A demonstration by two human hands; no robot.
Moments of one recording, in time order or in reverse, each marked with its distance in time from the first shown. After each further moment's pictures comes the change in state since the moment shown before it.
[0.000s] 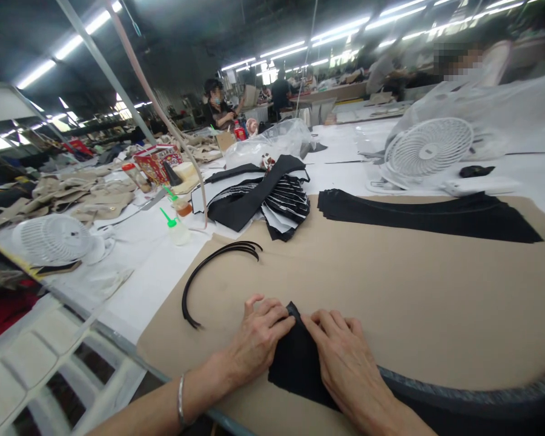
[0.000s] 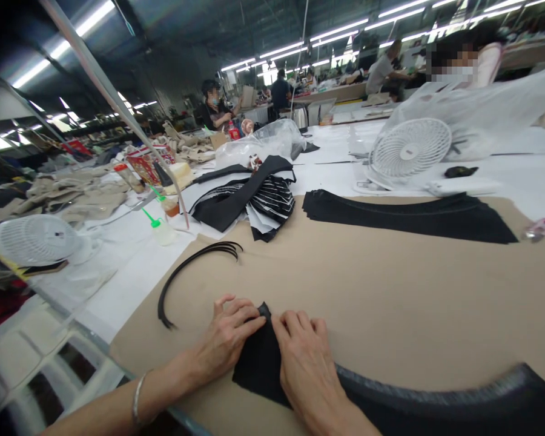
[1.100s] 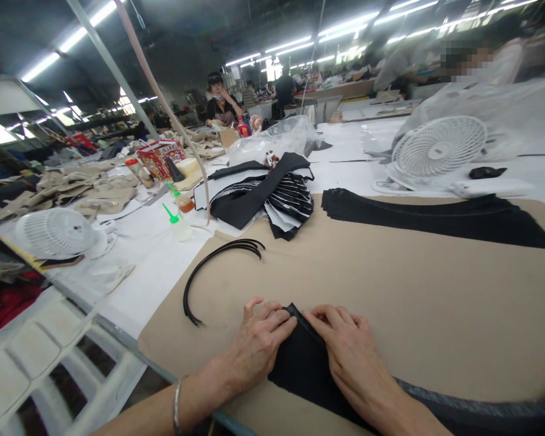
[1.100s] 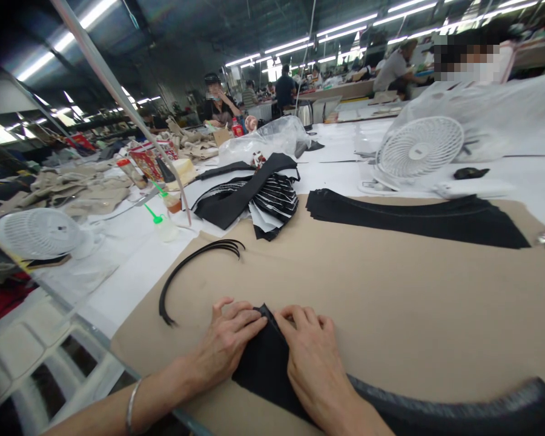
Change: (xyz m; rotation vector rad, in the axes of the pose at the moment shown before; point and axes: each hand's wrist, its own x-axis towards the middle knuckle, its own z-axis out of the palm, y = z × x) left_hand -0.007 0.004 0.001 0.023 -0.017 -0.041; right_hand 0.008 0.008 -0.012 0.090 -0.076 0.023
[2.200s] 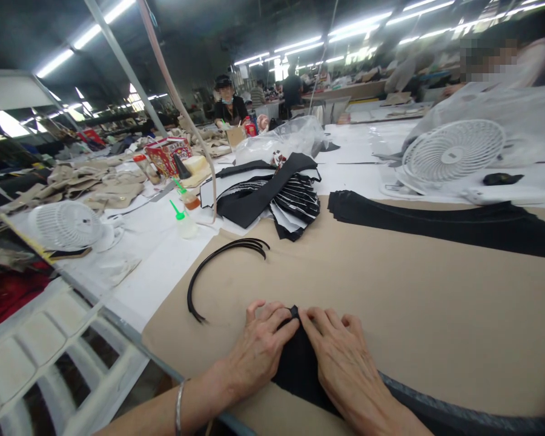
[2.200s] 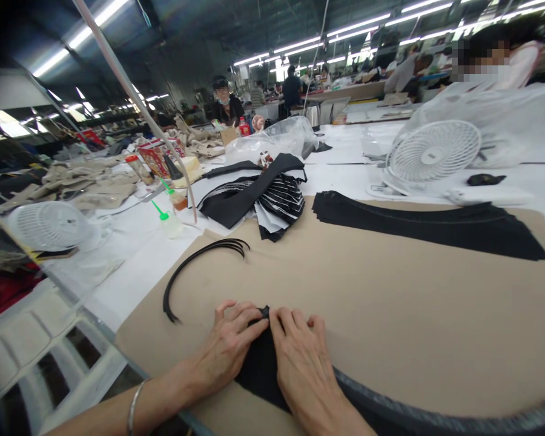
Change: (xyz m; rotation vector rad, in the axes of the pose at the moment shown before) left_hand -0.003 0.007 -0.003 0.001 -0.017 -0.067; right_hand 0.009 -0.019 0.014 -0.249 0.064 -0.075
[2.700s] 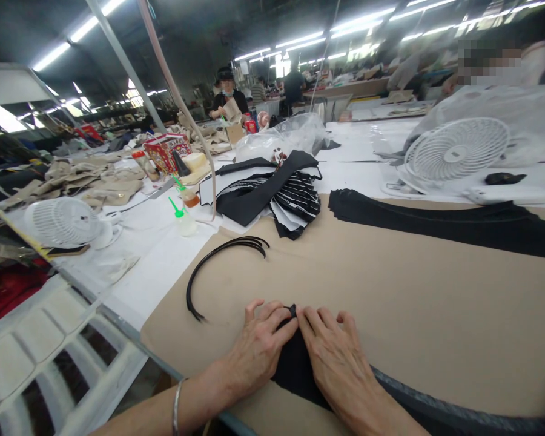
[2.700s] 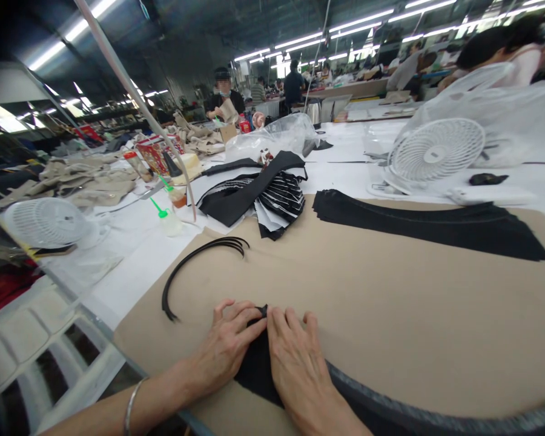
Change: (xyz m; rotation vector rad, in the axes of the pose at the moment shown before) left_hand -0.002 0.000 0.000 -0.015 0.016 0.008; right_hand -0.002 -0.004 0.007 -0.159 0.025 -0.084
